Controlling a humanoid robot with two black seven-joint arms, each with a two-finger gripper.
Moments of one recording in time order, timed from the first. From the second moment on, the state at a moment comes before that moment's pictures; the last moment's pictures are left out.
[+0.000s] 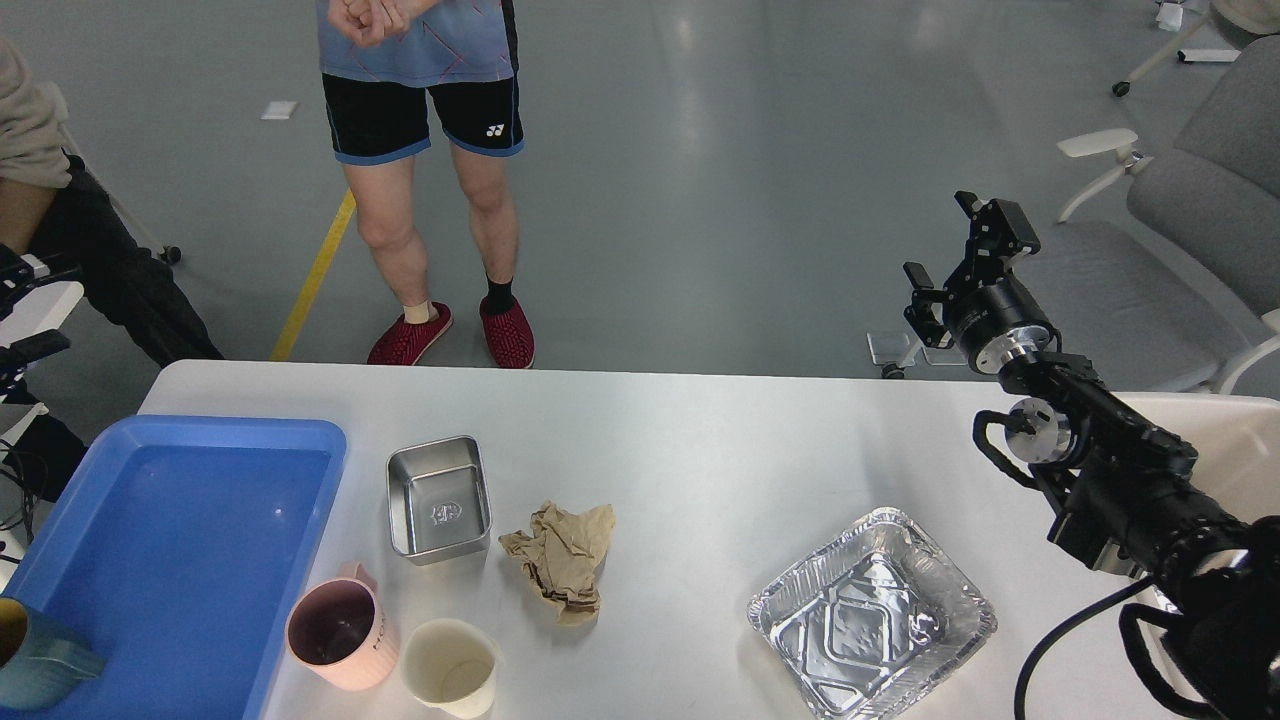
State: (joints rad) left arm -0.91 1.08 -0.08 -0.66 0.70 -0.72 -0.65; right arm 0.84 -0.16 0.71 0.36 -0.17 0.30 0.44
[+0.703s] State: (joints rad) left arm -0.89 1.51 -0.08 -1.18 0.89 -0.73 -0.64; right arm 0.84 -0.15 0.71 0.36 -0.17 0.30 0.44
